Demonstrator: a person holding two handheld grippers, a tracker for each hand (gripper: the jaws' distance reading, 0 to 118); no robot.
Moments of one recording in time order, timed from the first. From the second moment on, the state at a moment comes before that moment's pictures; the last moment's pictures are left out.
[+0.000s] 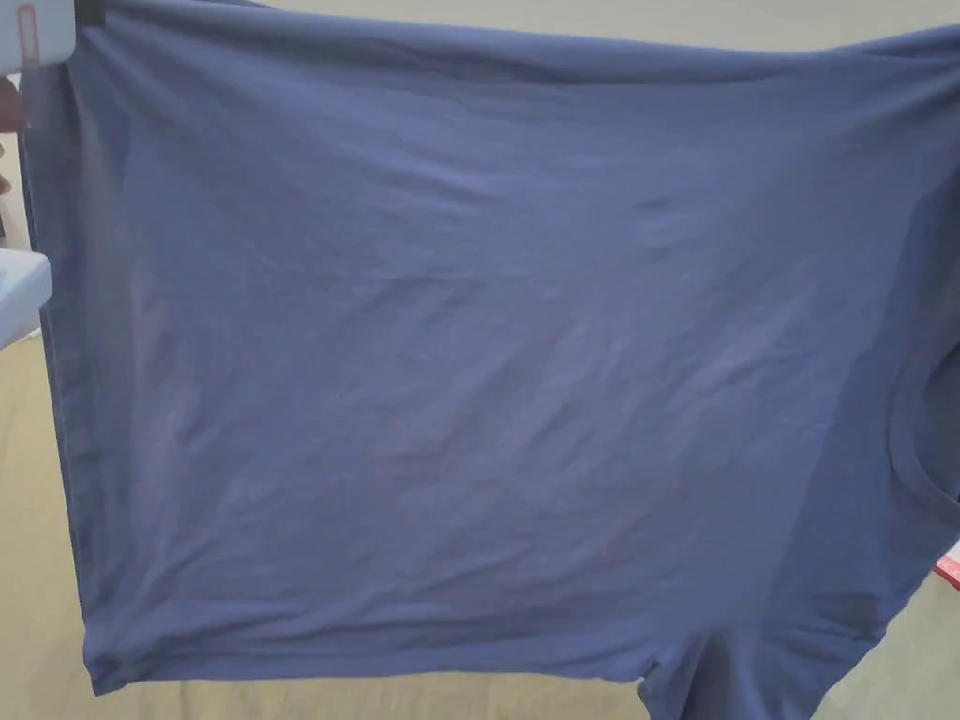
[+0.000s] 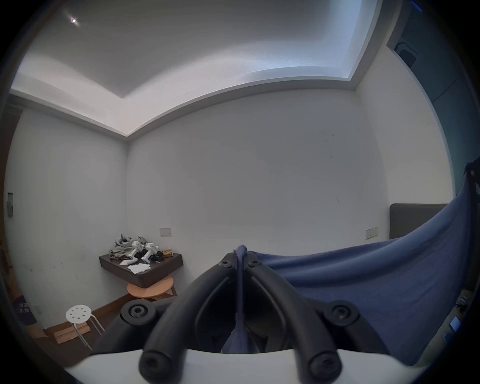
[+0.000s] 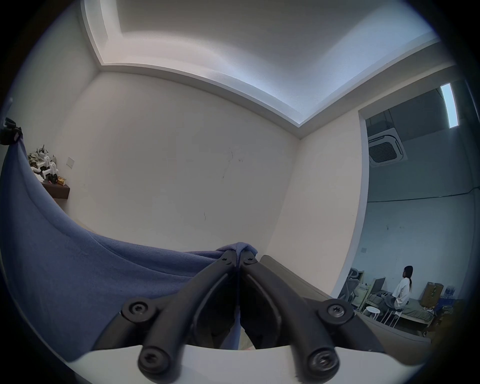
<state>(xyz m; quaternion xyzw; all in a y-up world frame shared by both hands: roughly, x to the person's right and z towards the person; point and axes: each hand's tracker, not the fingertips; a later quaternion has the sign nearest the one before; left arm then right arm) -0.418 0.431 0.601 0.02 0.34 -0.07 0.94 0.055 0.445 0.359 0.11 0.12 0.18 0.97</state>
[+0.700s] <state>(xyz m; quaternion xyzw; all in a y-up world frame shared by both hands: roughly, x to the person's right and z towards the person) -0.489 0.433 0.445 -0.03 0.35 0.01 0.94 -0.020 0.423 0.208 0.07 0.09 0.18 0.98</state>
